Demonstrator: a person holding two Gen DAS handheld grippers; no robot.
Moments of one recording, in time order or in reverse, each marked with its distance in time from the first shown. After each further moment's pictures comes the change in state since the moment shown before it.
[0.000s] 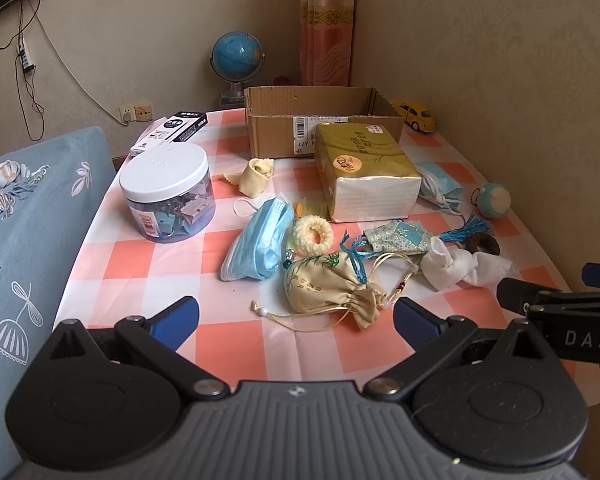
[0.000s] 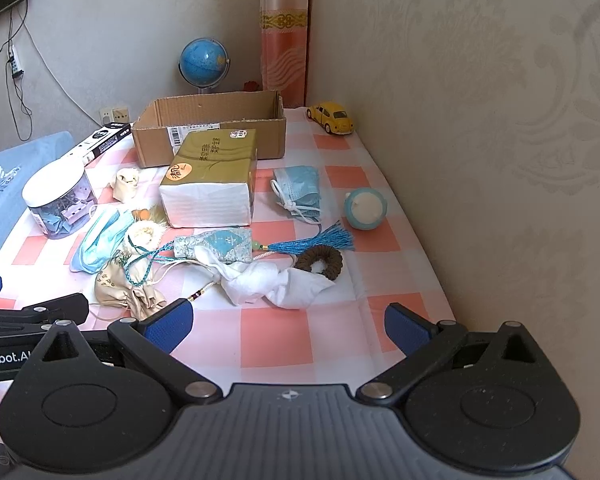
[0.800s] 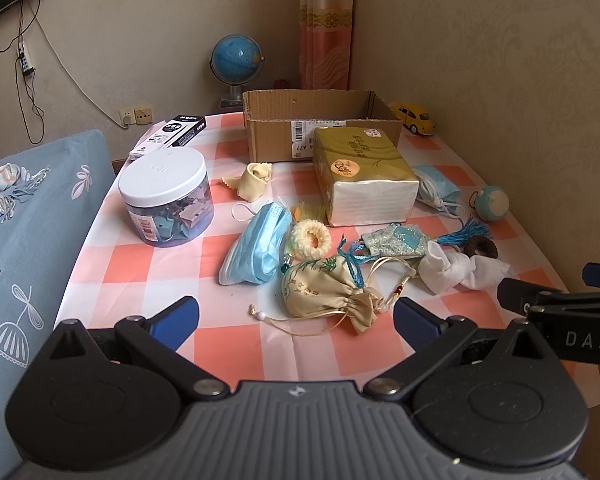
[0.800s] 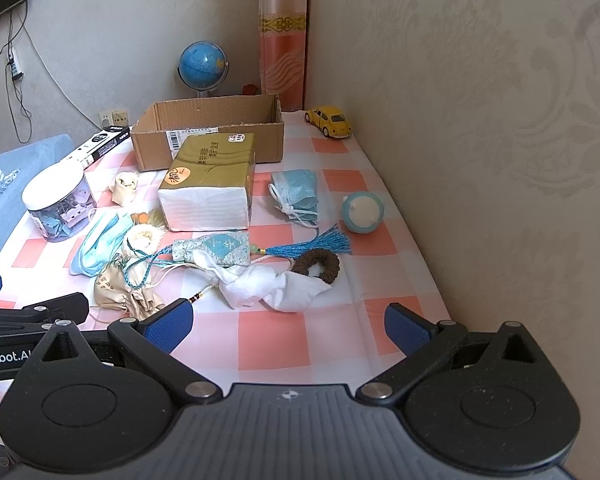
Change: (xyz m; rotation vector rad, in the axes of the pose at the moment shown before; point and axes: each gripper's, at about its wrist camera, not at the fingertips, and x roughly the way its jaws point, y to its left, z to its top) left arm -0.001 -0.001 0.000 0.002 -0.009 -0.001; right arm -0.003 -0.002 0.000 0.000 -0.010 -0.004
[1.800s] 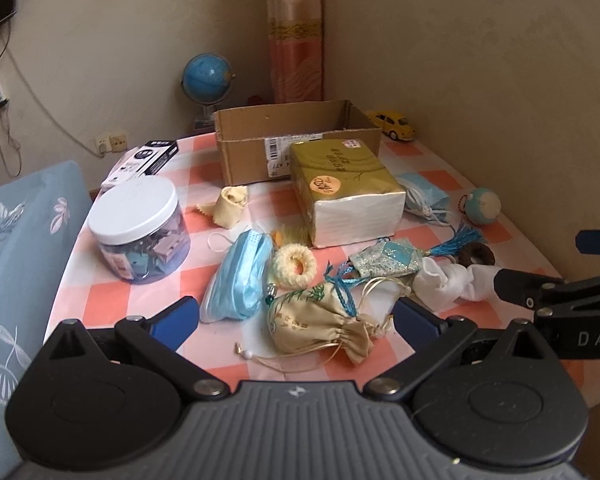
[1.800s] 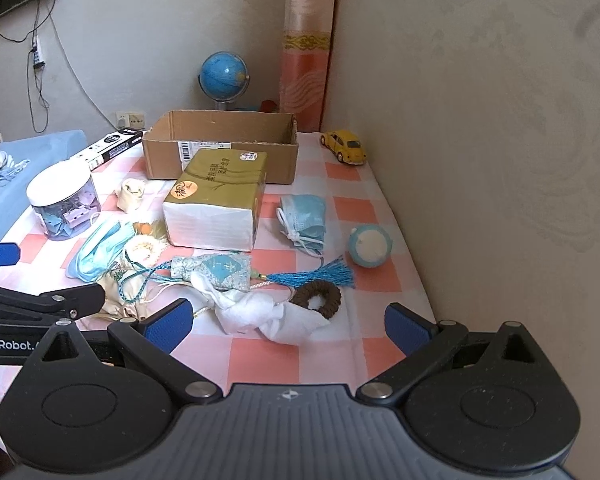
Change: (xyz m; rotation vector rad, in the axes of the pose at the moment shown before) left arm 0.023 -0.005 0.010 0.098 -0.058 -0.052; right arm 0.010 -0.003 0.010 -0.098 -0.058 0.026
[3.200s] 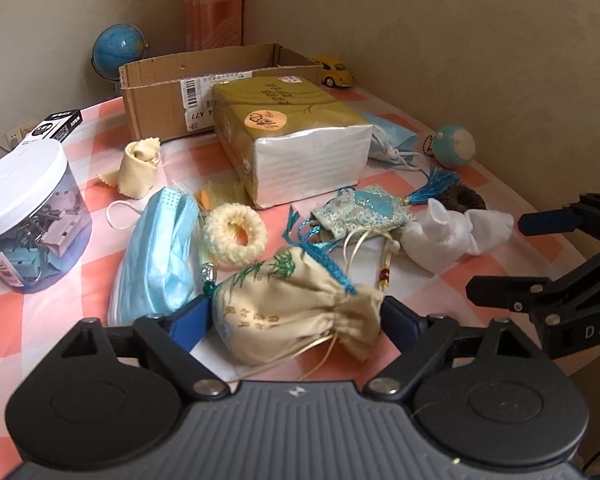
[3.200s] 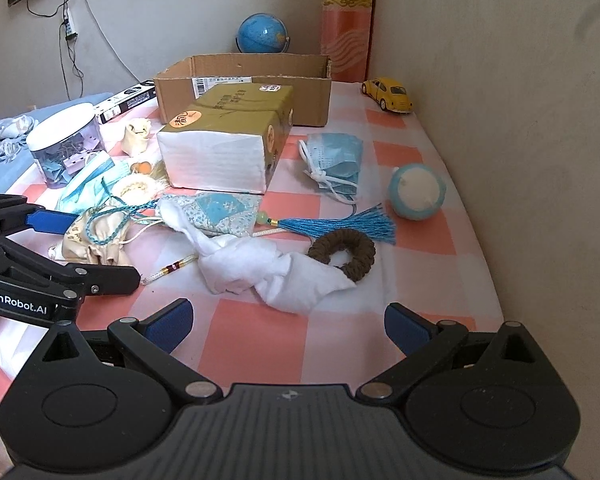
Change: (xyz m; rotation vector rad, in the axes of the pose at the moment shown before) left arm 0.077 0.007 -0.016 0.105 0.088 -0.244; right arm 0.069 -0.017 -0.031 -0.038 0.086 0.144
